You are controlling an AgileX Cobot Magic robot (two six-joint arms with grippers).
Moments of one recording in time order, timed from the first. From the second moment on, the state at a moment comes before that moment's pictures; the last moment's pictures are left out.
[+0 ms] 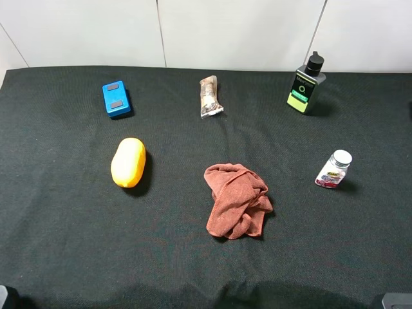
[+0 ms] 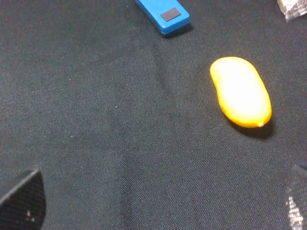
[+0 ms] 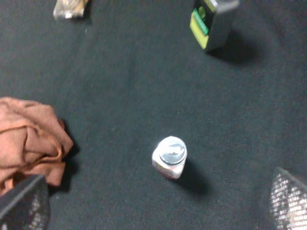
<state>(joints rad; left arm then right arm) -0.11 0.00 -0.49 -0.01 1.06 0.03 0.01 0.71 -0.77 0.30 1.01 -0.48</state>
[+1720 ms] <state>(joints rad) -0.11 0.00 -0.49 -0.01 1.06 0.03 0.68 1.50 -0.77 0.20 0.63 -0.54</state>
